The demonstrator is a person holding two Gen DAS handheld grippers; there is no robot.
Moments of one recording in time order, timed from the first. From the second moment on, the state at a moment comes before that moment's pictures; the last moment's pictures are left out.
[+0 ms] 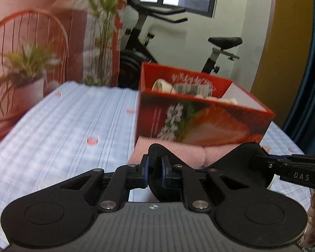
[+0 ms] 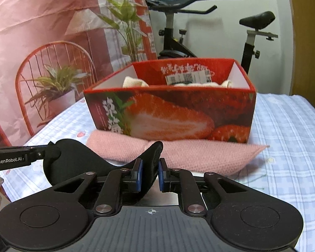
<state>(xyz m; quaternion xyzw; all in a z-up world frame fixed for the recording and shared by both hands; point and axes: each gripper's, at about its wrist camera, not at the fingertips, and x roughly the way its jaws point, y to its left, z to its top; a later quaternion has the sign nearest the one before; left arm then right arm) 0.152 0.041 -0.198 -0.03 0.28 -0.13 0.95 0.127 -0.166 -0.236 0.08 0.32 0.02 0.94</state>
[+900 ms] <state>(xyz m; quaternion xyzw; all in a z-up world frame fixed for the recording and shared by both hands) 0.223 -0.016 -0.106 0.00 0.15 -0.15 0.98 0.163 -0.220 -0.130 0.04 0.23 -0.03 0.97</state>
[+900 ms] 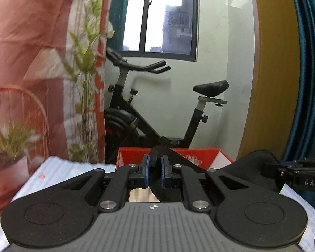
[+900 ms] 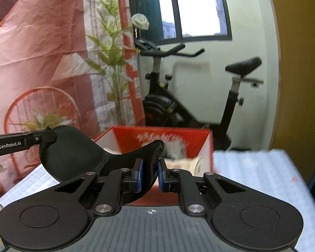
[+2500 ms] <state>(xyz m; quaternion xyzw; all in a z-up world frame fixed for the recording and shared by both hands) 0.290 -0.020 -0.129 0.04 0.30 -0.14 0.94 0.249 -0.238 -0.179 0.06 0.32 -0.08 0.94</state>
